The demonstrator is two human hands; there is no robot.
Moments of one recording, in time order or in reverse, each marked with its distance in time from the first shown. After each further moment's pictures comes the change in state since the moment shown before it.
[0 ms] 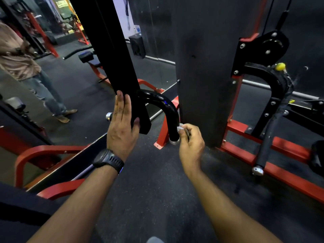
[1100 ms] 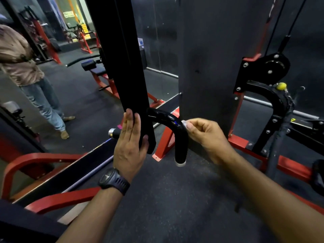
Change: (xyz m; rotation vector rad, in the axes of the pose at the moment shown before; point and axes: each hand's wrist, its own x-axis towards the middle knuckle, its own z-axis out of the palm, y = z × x) left_hand -0.010 -0.007 0.004 -0.063 0.105 0.090; right_hand 0.082 -0.067 -0.021 0.268 -0.591 0.280
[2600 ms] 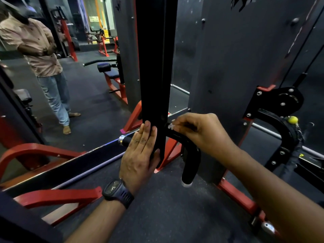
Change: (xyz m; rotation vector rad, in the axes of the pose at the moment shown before) left_hand 0.000 -0.001 -0.004 0.055 0.074 0.048; right_hand 0.044 -0.077 0.048 -0.860 -0.258 -0.606
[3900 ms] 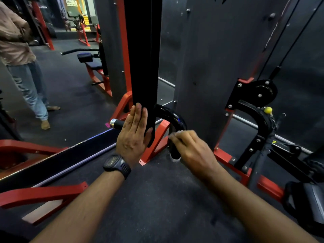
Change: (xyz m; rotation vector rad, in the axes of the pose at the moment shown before) left_hand 0.014 -0.010 0.047 0.009 0.085 0.044; right_hand -0.092 0.039 0.041 -0.712 0.145 -0.323
